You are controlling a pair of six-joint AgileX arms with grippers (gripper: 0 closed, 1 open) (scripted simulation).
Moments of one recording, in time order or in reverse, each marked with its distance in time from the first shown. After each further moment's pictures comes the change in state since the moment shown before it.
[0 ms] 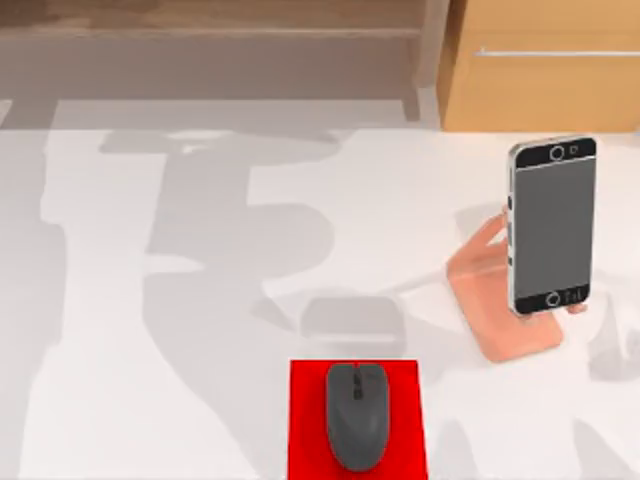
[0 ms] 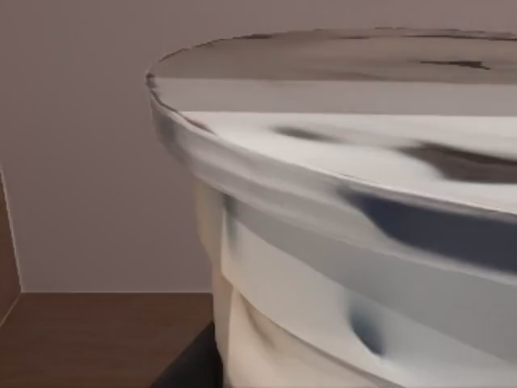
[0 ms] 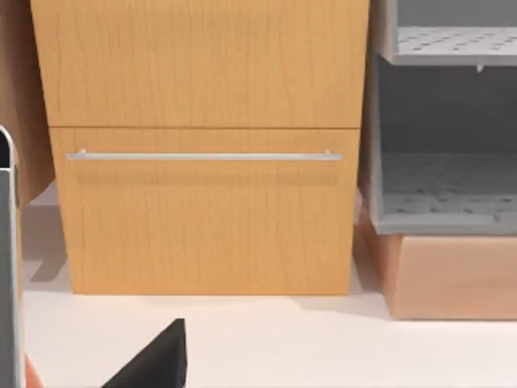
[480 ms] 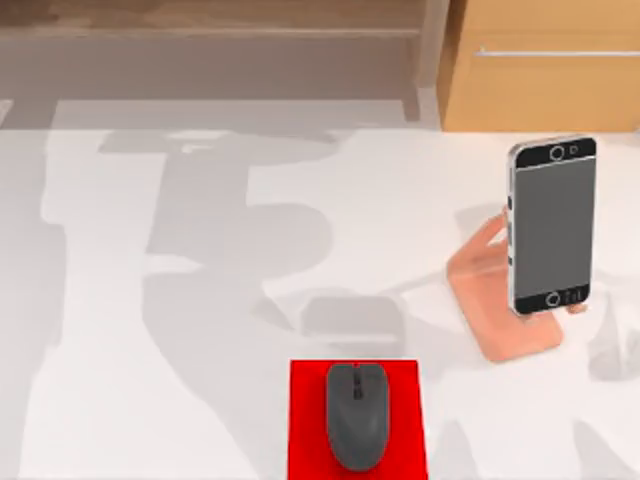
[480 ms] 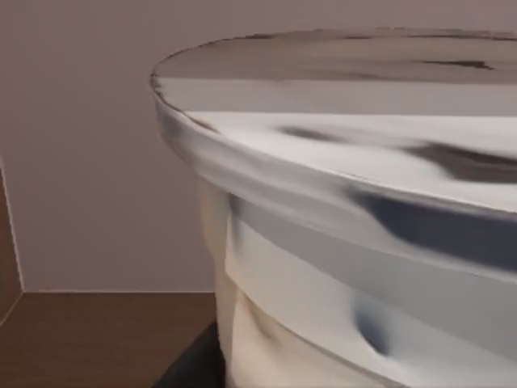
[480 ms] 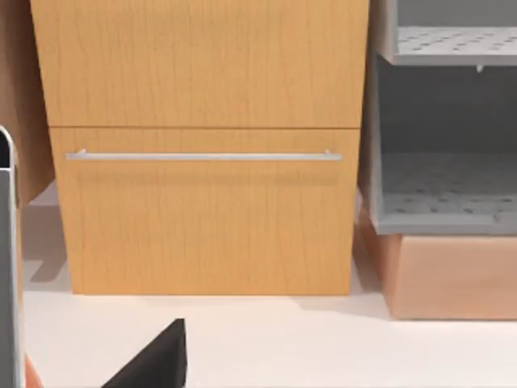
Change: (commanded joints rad) left arm 0.000 0.000 0.000 0.000 0.000 0.000; right arm 0.000 0.000 0.000 0.000 0.000 0.000
